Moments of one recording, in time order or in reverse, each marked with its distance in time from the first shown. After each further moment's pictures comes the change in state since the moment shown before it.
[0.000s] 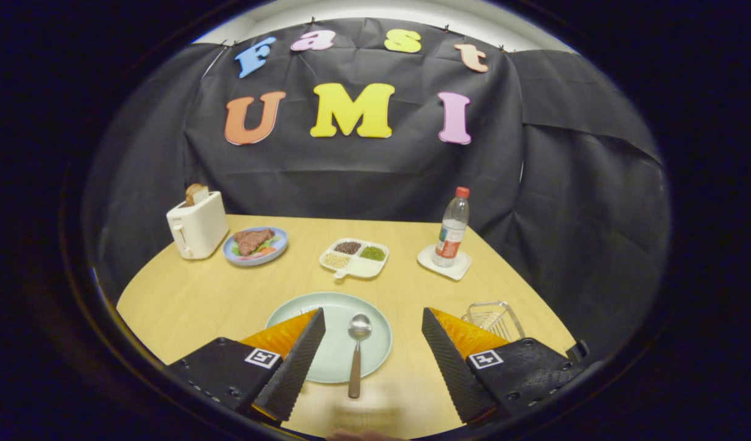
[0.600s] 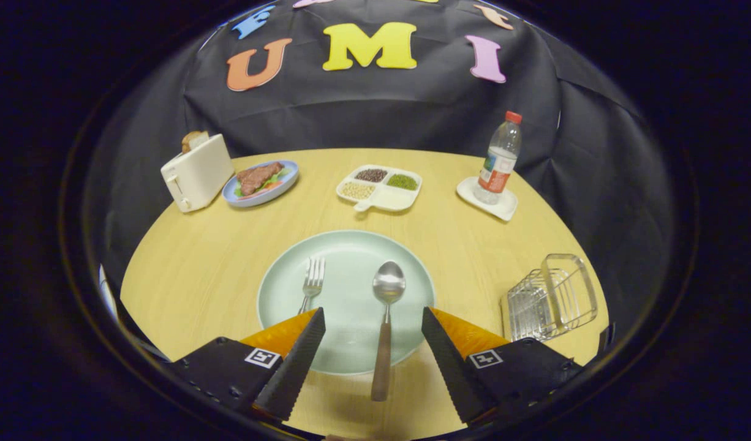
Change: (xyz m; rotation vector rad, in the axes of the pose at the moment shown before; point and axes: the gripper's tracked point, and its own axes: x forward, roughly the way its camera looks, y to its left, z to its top) arm 0.058 0.028 -0.070 -0.016 0.340 0.090
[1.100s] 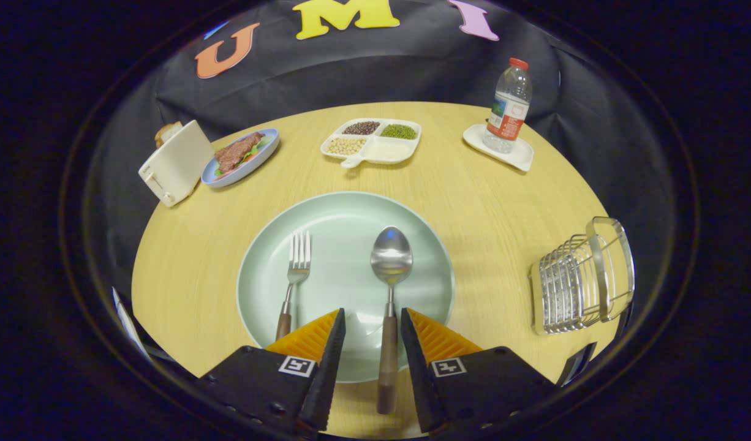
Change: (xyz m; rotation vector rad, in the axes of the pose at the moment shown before) arm 0.032 0.002 -0.018 0.118 0.201 0.052
